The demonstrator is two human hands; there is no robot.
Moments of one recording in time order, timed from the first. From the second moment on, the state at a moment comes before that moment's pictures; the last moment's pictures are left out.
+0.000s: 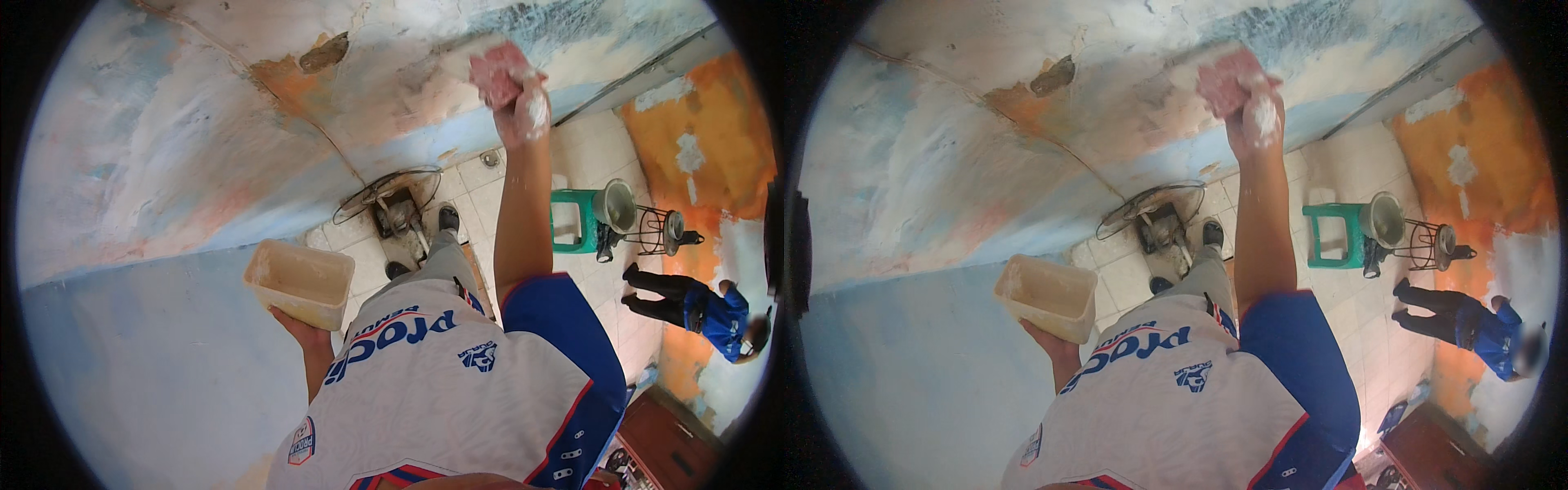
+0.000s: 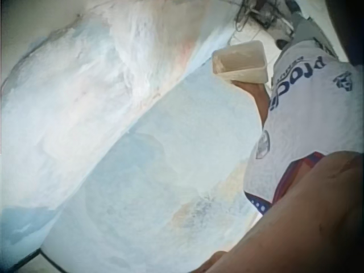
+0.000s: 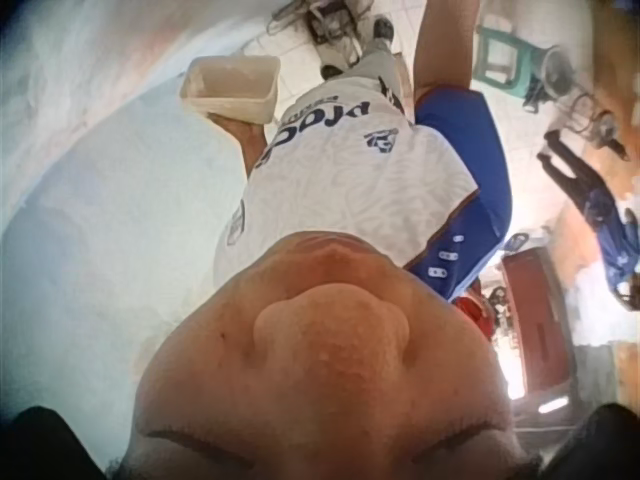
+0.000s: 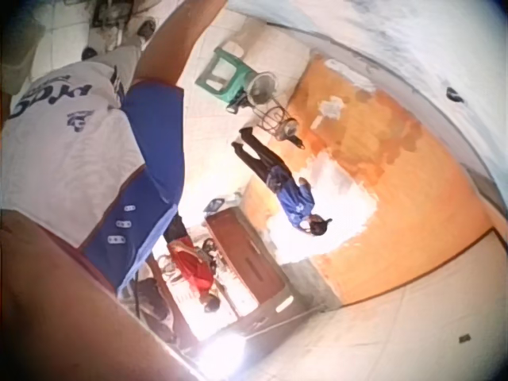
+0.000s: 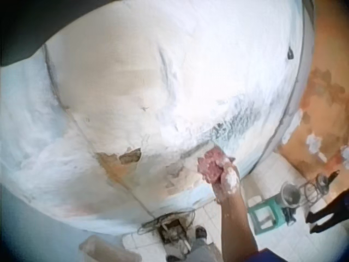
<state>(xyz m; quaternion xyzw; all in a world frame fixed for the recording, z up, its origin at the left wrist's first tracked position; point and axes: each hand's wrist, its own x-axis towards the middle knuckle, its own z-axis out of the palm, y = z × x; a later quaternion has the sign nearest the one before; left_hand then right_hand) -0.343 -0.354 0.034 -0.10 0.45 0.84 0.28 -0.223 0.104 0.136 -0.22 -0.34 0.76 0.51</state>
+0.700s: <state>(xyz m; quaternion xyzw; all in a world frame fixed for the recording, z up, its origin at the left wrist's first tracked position) -0.330 -0.346 0.033 -0.10 0.51 0.80 0.30 -0.235 0.135 0.108 -0.26 -0.31 0.79 0.47</state>
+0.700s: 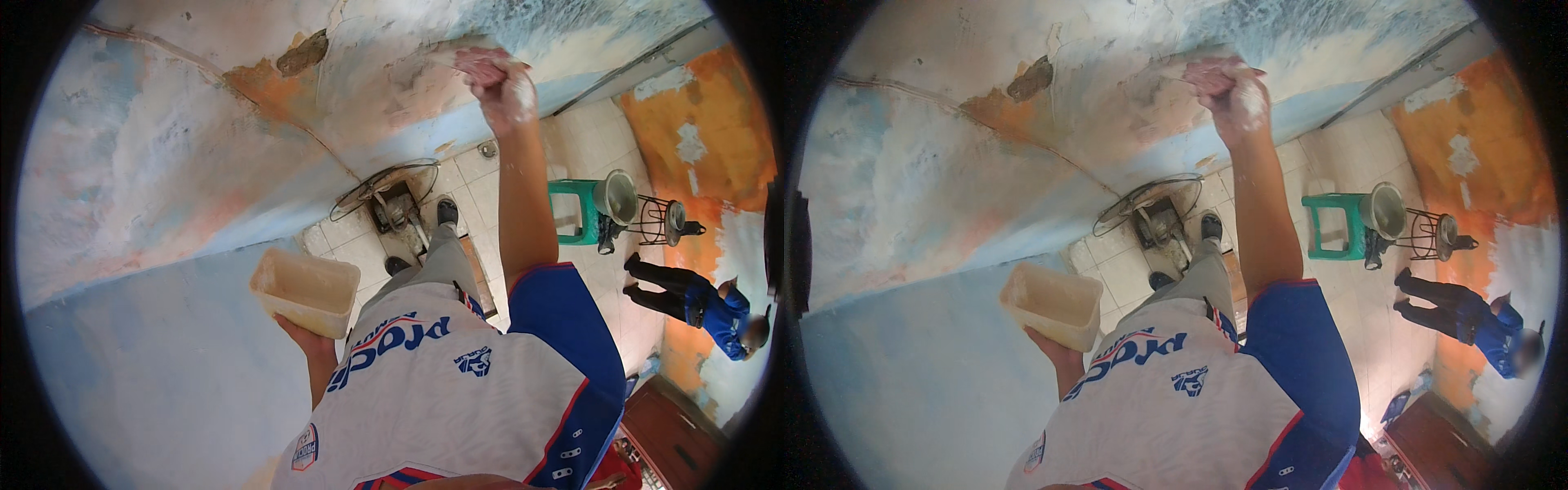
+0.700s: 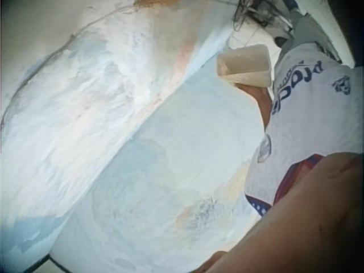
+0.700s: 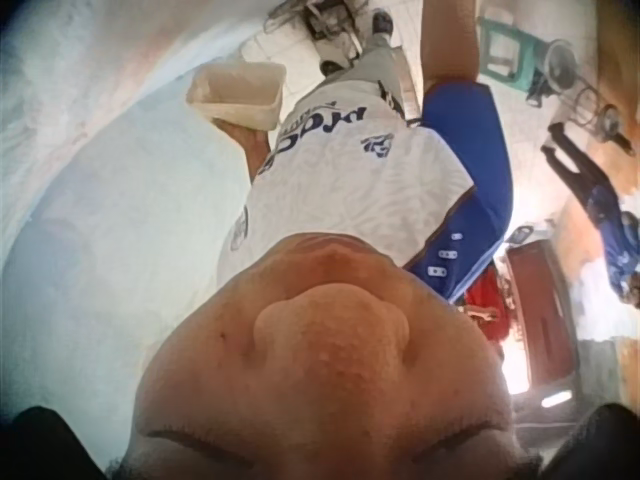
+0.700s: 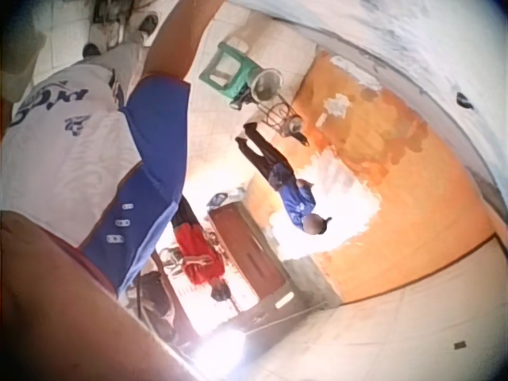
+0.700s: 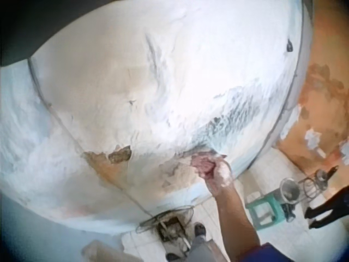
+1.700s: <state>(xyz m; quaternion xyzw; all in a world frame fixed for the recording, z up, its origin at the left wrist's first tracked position) -0.342 -0.350 0.028 -0.12 0.47 0.83 0.29 -0.242 0.078 -0.055 -0.42 -0.29 0.71 0.48</state>
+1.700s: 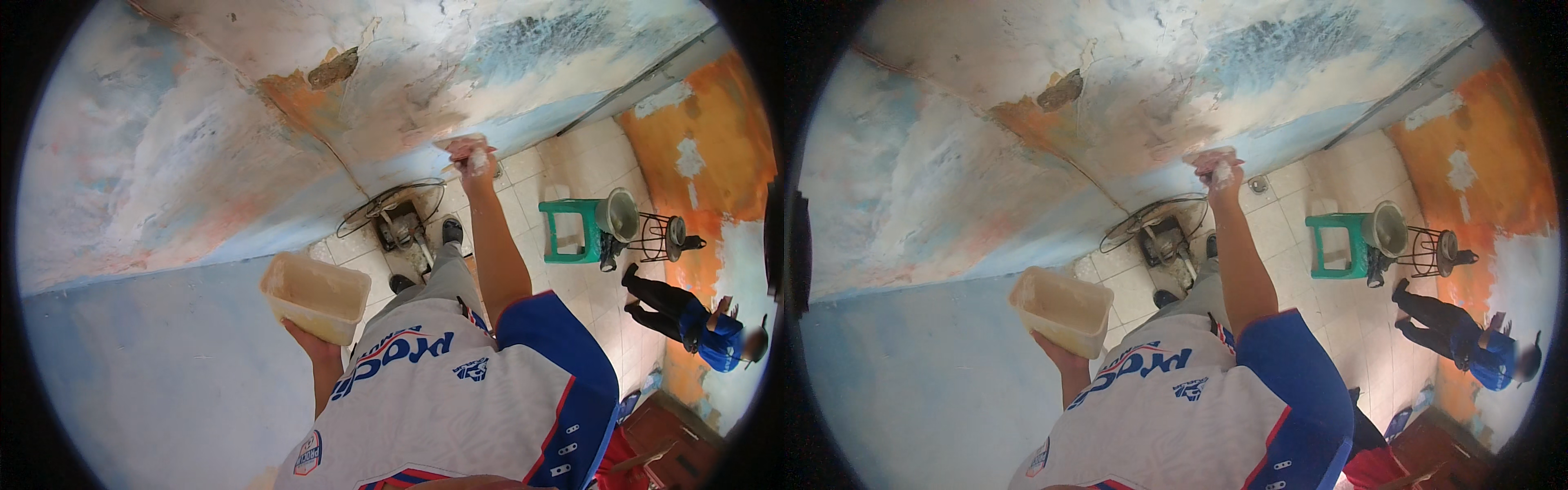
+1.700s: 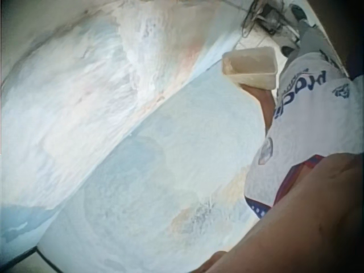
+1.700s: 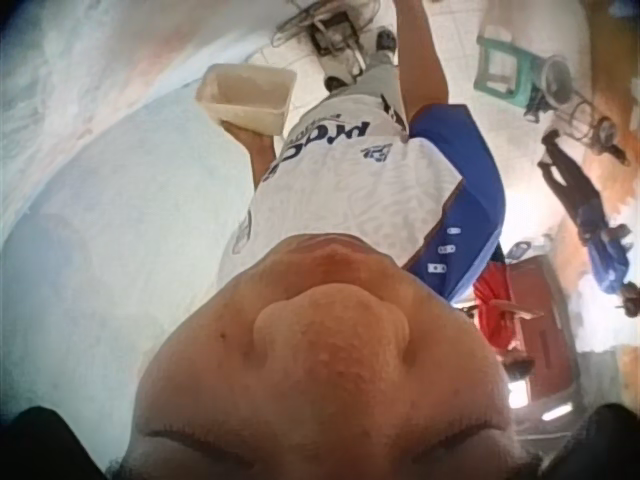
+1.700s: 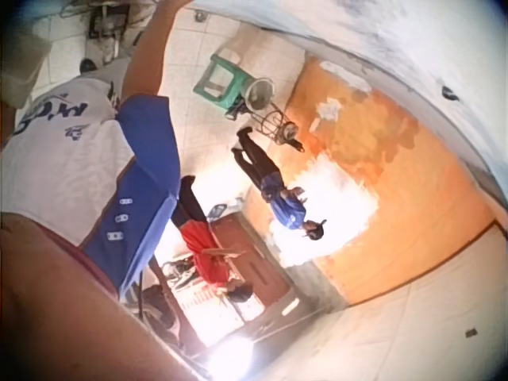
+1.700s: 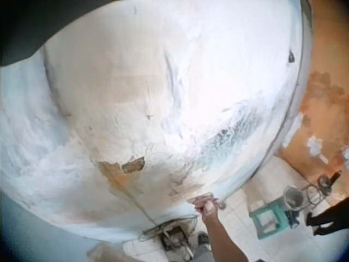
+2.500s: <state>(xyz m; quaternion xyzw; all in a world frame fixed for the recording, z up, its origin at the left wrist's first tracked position) -0.341 -0.344 0.017 -0.10 0.43 0.84 0.32 -0.295 0.142 0.047 -0.33 -0.33 0.69 0.55</state>
